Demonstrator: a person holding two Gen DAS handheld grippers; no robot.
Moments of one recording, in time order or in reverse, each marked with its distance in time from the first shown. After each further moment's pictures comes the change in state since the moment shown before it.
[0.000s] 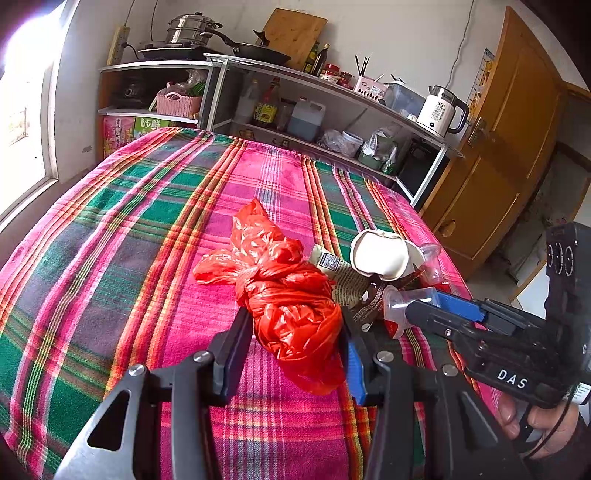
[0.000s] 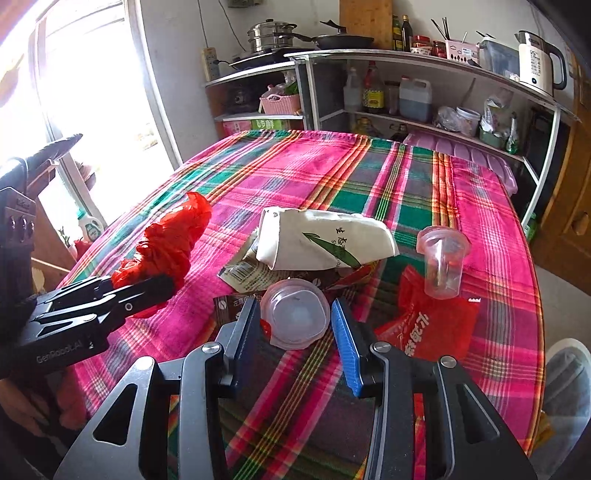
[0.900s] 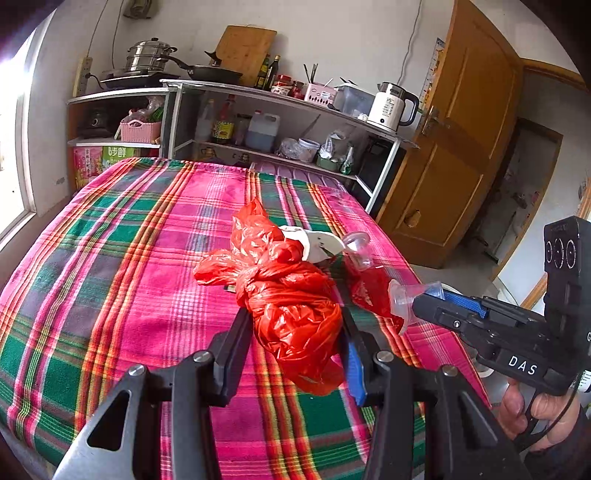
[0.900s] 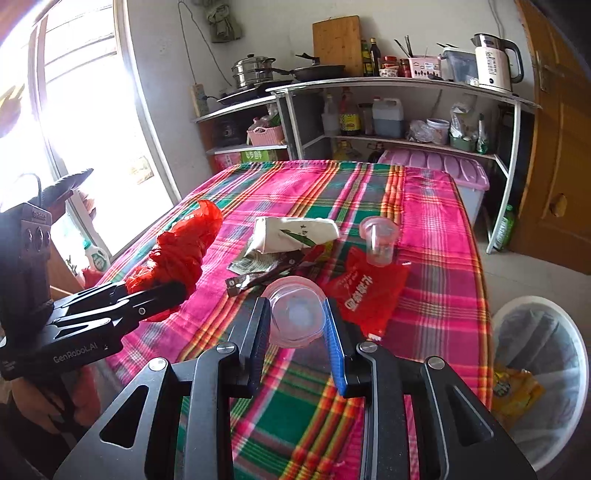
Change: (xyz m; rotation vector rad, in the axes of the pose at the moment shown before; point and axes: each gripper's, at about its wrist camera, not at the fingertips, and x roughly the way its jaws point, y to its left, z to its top) left arm -0.043 -0.059 -0.014 0.128 -0.036 -0.095; right arm -0.097 -0.015 -0.041 0.093 -0.126 -0.019
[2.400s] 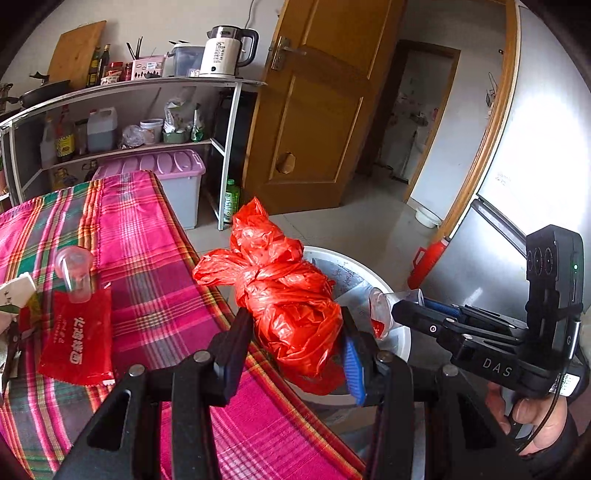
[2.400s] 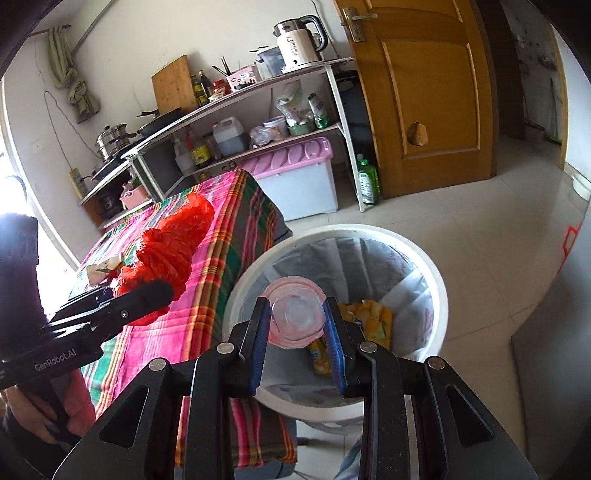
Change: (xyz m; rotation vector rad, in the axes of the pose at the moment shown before) left arm 0.109 -0.231 -0.004 0.322 0.164 -0.342; right arm -0.118 -0.197 -0.084 0.408 -0.093 -0.315
